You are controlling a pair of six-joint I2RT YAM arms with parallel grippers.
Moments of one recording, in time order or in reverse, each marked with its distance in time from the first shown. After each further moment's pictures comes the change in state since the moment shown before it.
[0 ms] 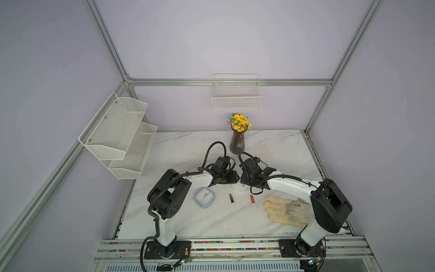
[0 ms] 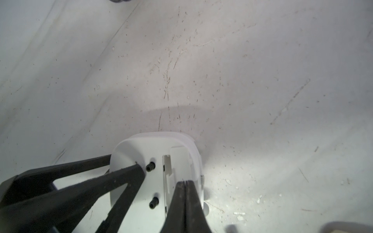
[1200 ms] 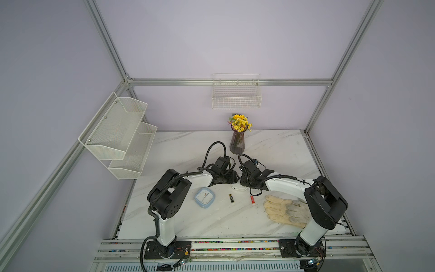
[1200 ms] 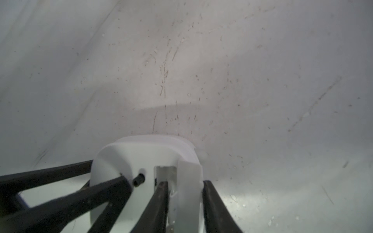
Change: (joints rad) left arm 0.000 0.000 0.000 -0.001 0.000 0.000; right arm -0.003 0.050 -0.062 0.100 -0.027 -0.038
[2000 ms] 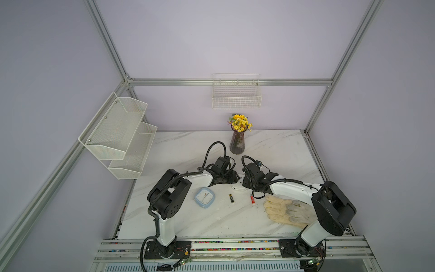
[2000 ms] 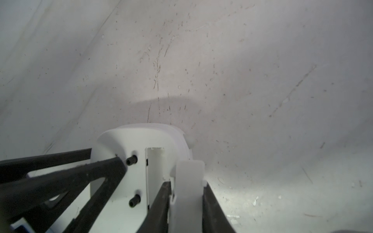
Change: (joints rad) left arm 0.000 0.000 0.000 0.000 0.000 0.000; right arm 0.000 -0.095 -0.067 0.016 0.010 0.027
